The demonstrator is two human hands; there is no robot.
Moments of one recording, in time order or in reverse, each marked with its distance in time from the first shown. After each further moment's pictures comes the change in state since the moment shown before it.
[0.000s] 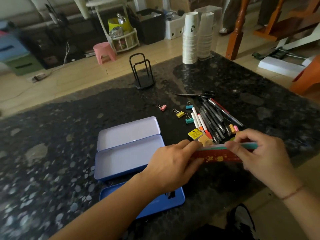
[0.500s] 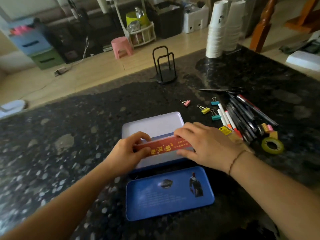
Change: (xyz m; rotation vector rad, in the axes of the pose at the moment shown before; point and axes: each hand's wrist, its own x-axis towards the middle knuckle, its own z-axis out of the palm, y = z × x) left_hand -0.090 -0.121 -0.060 -0.297 -0.001 -0.593; right_hand 0.056 -0.069 0.120 -0.464 -0.518 -0.490
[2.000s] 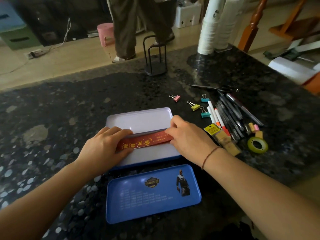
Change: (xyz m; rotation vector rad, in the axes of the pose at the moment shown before) left_hand 0.006 -0.036 0.006 0.566 0.162 0.188; right_hand 0.023 -0.001 0.024 -0.062 -0.036 0.134
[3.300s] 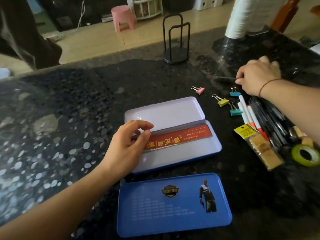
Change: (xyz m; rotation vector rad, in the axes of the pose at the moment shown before) left_hand 0.007 0.026 0.012 -0.853 0.151 -0.358; right_hand 0.108 0.180 -0.014 -0.416 0.054 0.594
